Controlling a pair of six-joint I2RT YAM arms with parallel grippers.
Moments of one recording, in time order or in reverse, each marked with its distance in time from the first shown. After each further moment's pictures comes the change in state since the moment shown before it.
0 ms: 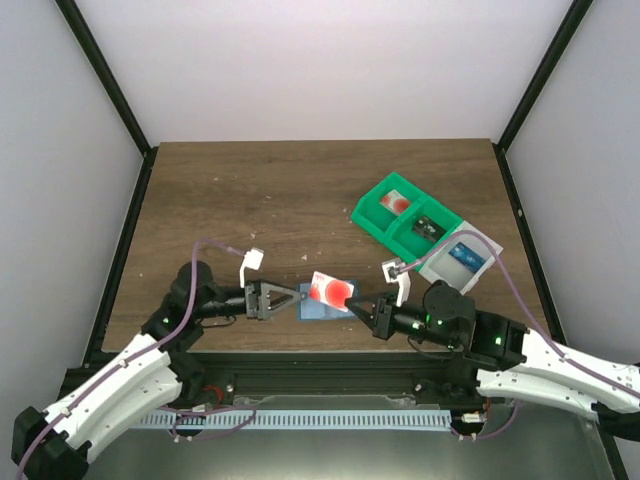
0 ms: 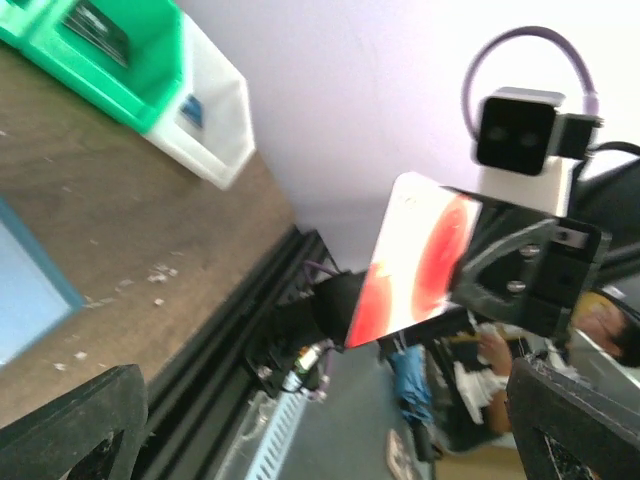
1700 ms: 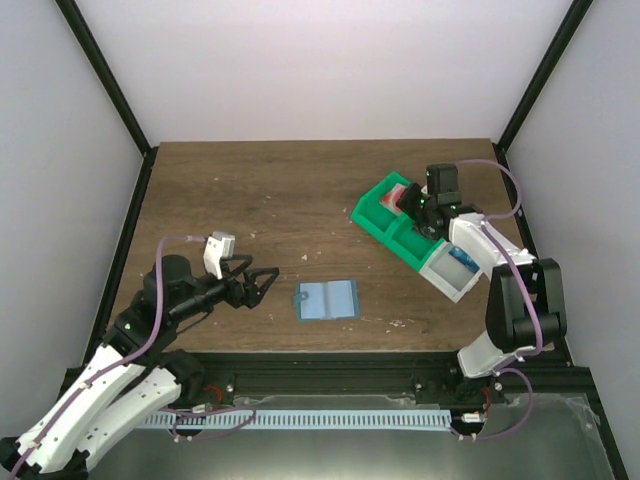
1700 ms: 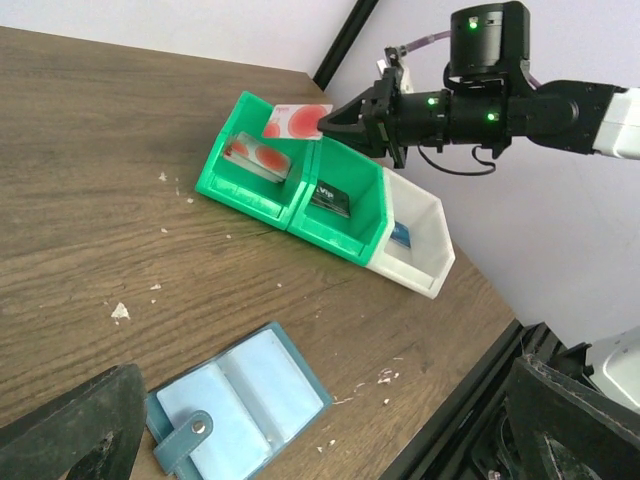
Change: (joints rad) left arm 0.000 -0.105 0.305 -0.566 -0.541 0.478; right arm -1.047 1.002 0.450 0.095 -0.198 -0.114
